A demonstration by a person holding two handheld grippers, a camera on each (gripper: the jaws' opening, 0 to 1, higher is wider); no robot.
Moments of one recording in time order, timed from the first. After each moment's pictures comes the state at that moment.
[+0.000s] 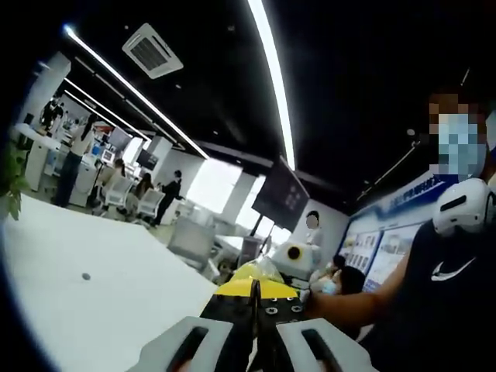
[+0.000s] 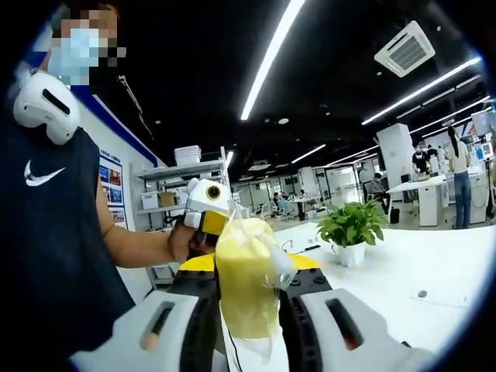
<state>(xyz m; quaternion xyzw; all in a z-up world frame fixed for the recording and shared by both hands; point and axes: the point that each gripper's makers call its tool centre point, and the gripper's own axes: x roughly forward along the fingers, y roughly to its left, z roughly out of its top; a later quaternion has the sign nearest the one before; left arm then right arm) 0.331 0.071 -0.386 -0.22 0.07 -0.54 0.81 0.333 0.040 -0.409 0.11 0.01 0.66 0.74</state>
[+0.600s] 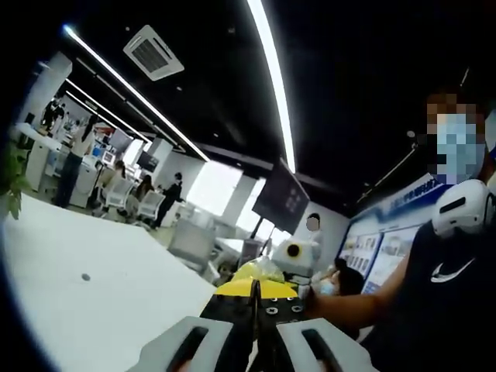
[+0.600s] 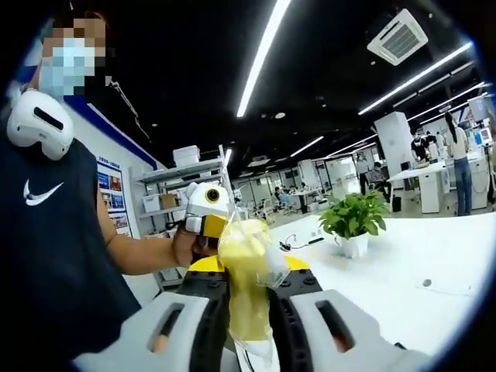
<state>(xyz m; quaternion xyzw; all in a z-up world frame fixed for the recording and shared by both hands) 0.333 0.070 -0.386 -0.23 0.07 -0.54 0.81 0.334 0.037 -0.408 0.12 0.04 0.66 0.74</state>
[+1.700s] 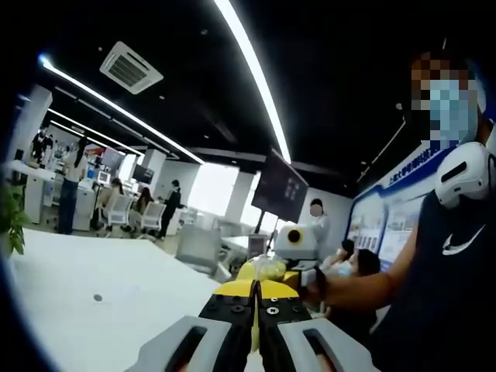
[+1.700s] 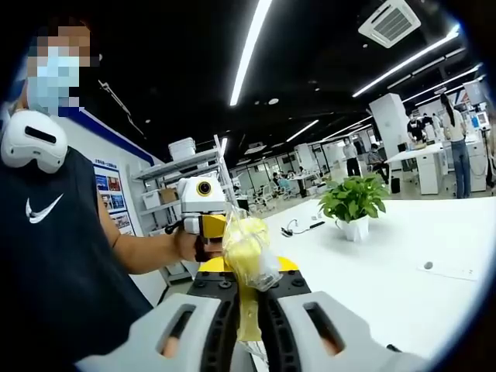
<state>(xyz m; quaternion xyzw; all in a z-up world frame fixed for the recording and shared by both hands) 0.325 0.061 -0.387 -0.15 0.05 -0.54 0.83 0.329 0.032 -0.412 0.12 0.09 0.66 0.74</state>
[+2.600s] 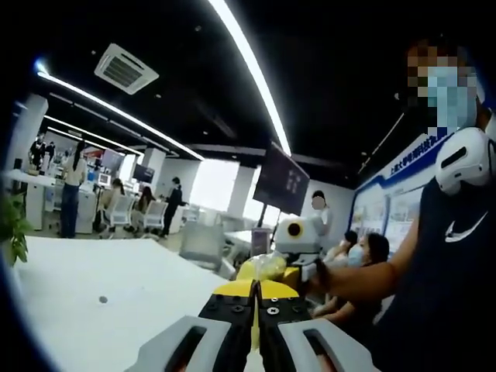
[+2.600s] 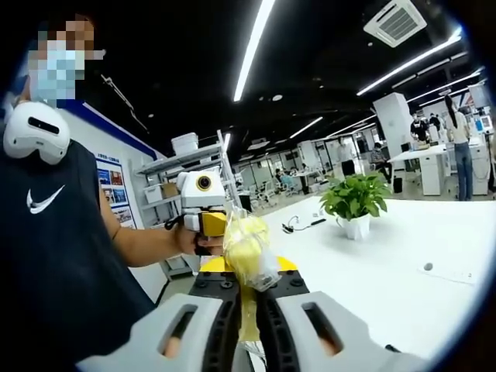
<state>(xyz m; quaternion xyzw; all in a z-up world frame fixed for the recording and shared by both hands) 0.327 0.059 -0.394 -0.13 0.05 -0.54 0.83 0.332 0.032 -0.418 0.10 0.09 0.67 0.73</state>
